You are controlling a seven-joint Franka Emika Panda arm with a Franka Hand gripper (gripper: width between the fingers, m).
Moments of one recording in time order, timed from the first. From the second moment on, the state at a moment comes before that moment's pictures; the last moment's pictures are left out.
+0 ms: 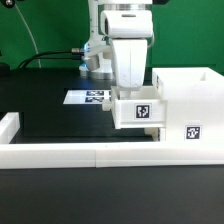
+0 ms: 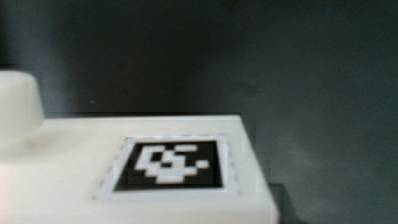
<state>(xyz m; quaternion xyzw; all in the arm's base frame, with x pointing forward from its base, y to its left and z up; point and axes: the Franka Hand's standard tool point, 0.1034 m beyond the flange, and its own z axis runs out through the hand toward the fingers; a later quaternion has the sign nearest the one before) 0.540 -0.002 0.055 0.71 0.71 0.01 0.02</state>
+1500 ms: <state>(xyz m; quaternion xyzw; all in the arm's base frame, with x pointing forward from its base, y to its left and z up) 0.541 0.010 0.057 0.69 0.72 -0.01 0.00</state>
